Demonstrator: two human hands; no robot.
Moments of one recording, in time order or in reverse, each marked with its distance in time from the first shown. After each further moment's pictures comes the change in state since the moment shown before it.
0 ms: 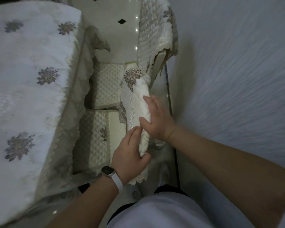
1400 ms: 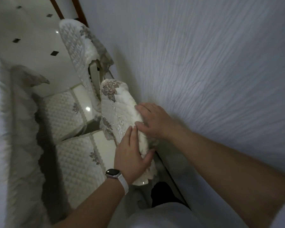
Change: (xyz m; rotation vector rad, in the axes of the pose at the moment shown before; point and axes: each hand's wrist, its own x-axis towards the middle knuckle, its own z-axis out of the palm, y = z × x) left_hand -0.019 0.067 0.063 0.110 -0.212 0.321; right_hand -0.131 0.034 -0.081 -0.350 0.090 0.232
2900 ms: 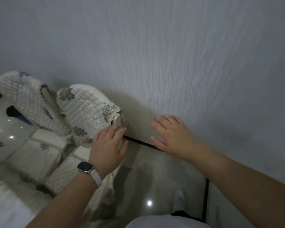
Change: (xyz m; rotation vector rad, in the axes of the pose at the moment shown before) left_hand -0.232 -0.039 -0.139 0.304 -0.109 0.884; right_hand -0.396 -0.279 0.060 -0.403 0.503 0.515
